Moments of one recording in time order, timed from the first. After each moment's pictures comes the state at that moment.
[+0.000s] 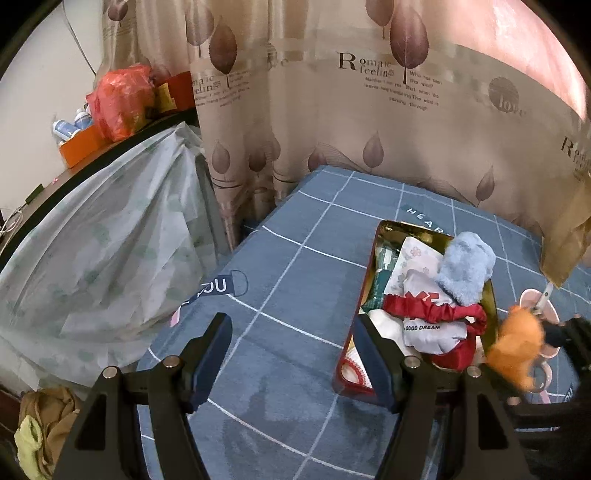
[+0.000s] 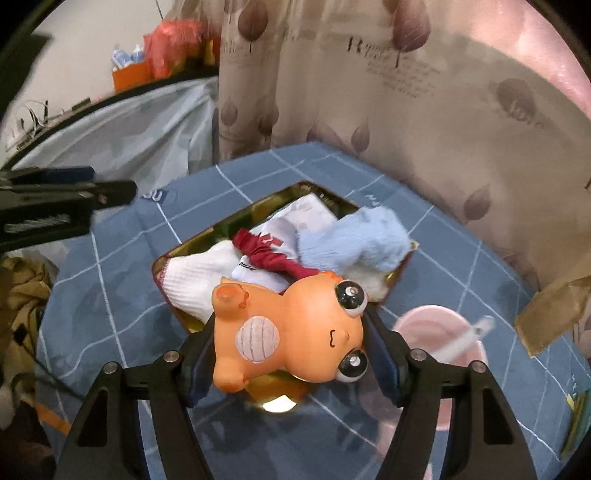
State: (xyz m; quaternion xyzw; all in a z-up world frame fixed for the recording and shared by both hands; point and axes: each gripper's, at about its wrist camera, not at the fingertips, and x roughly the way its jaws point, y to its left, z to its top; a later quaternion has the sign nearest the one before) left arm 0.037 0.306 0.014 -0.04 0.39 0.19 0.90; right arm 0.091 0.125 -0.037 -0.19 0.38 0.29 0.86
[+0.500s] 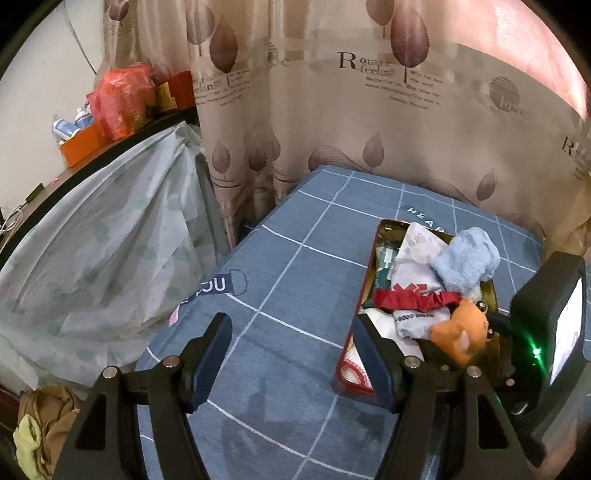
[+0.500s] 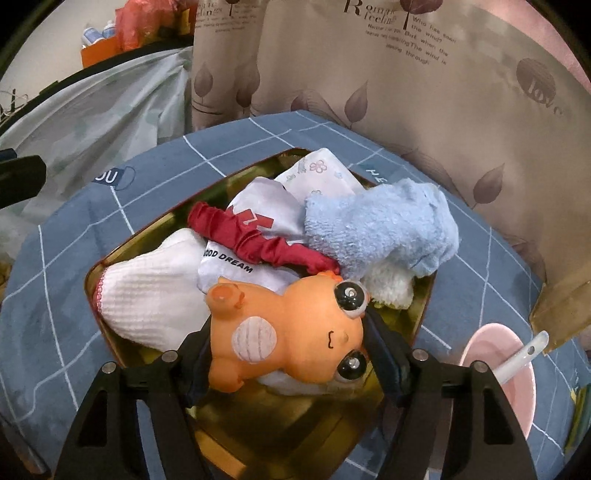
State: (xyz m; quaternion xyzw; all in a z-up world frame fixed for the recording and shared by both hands) left arm 0.037 0.305 0.011 -0.04 0.40 0.19 0.90; right arm 0.127 0.161 -0.085 -0.20 0.41 0.24 0.86
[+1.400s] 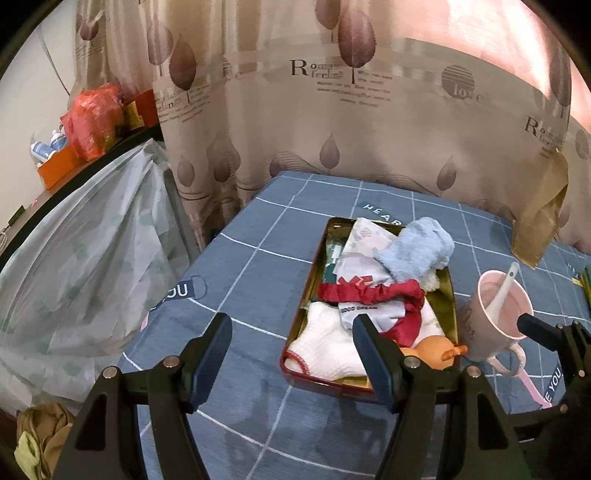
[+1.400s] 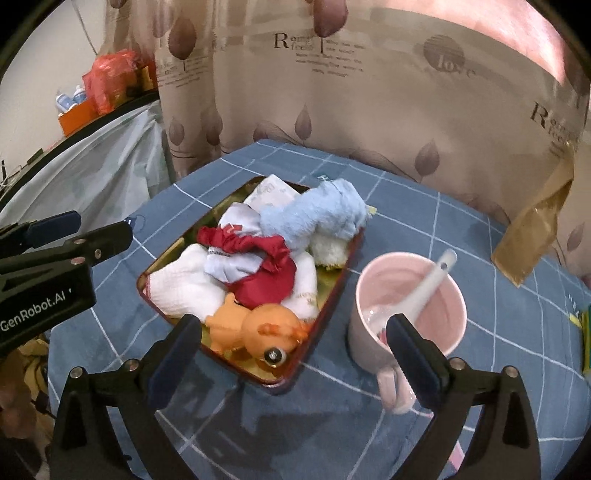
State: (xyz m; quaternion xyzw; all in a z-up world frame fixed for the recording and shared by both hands) left arm 0.033 0.259 0.017 -0.02 0.39 0.14 0.91; right arm 0.075 0.092 -0.028 -0.10 0.41 0.20 0.89
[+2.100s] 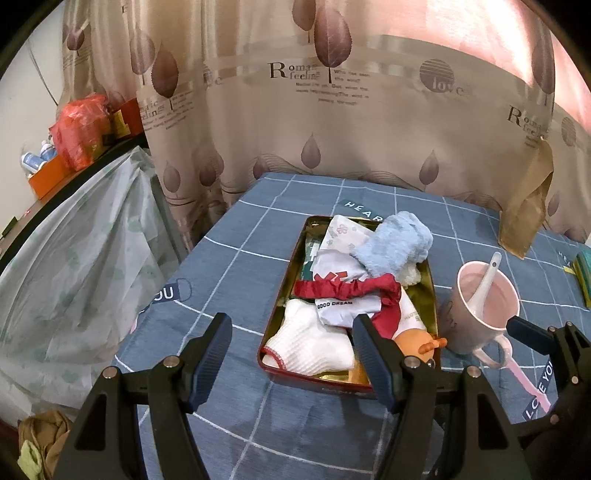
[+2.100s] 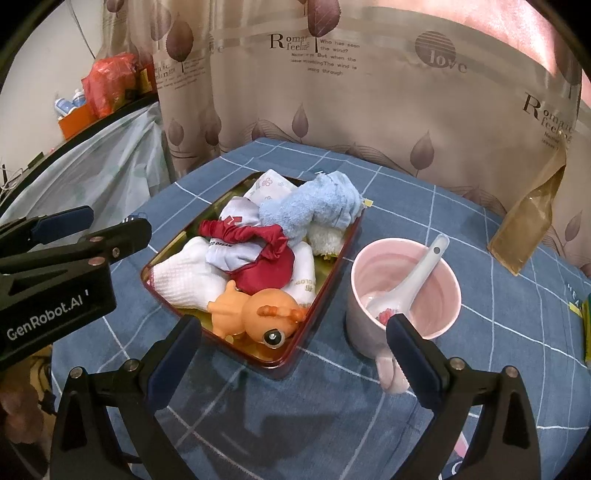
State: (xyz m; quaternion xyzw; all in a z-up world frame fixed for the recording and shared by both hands) left arm 0.032 0.240 0.018 0.00 0.39 0.12 0.91; right arm 0.066 0.085 -0.026 -0.09 0.41 0.20 0.89
